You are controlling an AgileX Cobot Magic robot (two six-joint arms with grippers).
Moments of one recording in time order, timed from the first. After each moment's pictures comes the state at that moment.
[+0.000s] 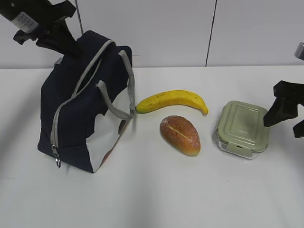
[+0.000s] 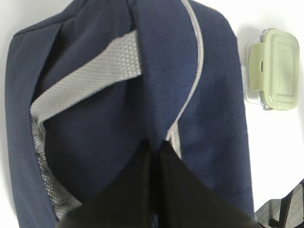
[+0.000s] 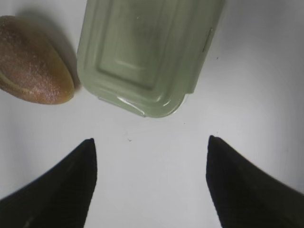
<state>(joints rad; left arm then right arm) -0.11 1.92 -1.80 -0.56 1.24 0.31 -0.10 1.50 -0.98 0.36 0.89 -0.14</state>
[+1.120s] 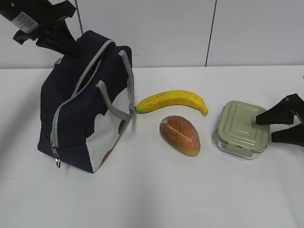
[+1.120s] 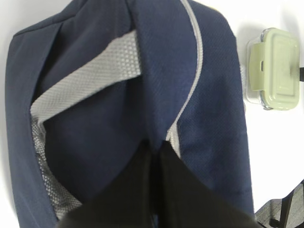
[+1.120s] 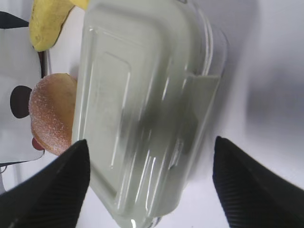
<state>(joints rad) -0.11 1.92 -1.80 -0.56 1.24 0.31 -0.44 1.95 -0.99 1.15 1.00 -1.09</state>
